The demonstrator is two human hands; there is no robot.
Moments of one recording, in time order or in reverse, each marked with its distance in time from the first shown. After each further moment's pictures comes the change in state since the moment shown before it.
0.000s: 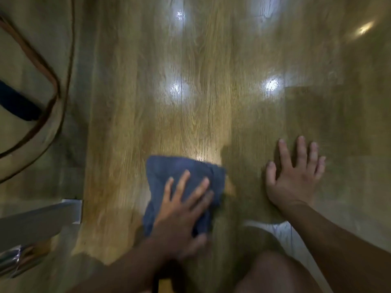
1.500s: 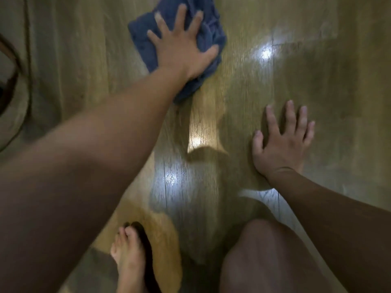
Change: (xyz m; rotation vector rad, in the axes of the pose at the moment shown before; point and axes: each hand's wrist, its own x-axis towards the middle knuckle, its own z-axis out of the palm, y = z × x) left_hand 0.257 -0.076 -0.103 0.062 0.163 -0.510; right_hand 0.000 0.001 0.001 -0.031 0.019 -0.018
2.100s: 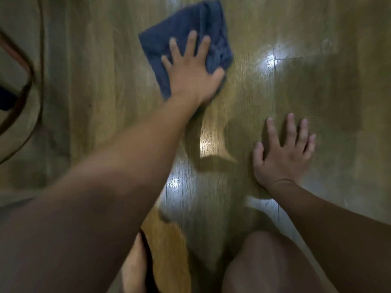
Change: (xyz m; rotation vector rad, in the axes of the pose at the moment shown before) left_hand -0.016 0.017 0.009 -0.072 0.014 -0.035; right_hand 0.002 0.002 0.007 -0.026 0.042 -0.002
